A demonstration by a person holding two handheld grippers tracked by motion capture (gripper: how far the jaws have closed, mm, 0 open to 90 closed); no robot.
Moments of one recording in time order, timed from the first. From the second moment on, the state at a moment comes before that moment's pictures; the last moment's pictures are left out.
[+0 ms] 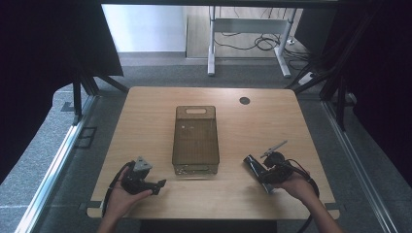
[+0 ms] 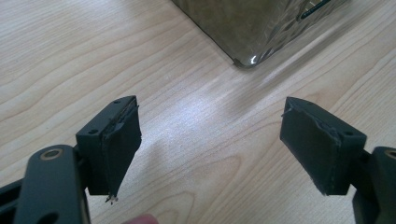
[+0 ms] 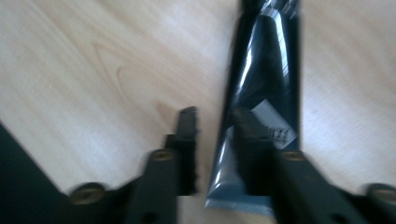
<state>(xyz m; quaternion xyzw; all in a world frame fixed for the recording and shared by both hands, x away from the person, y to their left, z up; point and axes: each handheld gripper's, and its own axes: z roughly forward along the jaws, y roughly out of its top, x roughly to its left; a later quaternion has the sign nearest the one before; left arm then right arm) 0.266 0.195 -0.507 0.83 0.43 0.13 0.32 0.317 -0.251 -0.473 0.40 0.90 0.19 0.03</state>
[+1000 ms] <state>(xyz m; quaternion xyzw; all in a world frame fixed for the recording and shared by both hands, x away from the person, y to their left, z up) 0.267 0.194 -0.509 0.83 0.43 0.13 0.32 0.356 -0.234 -0.479 0.42 0.90 0.13 0.06</state>
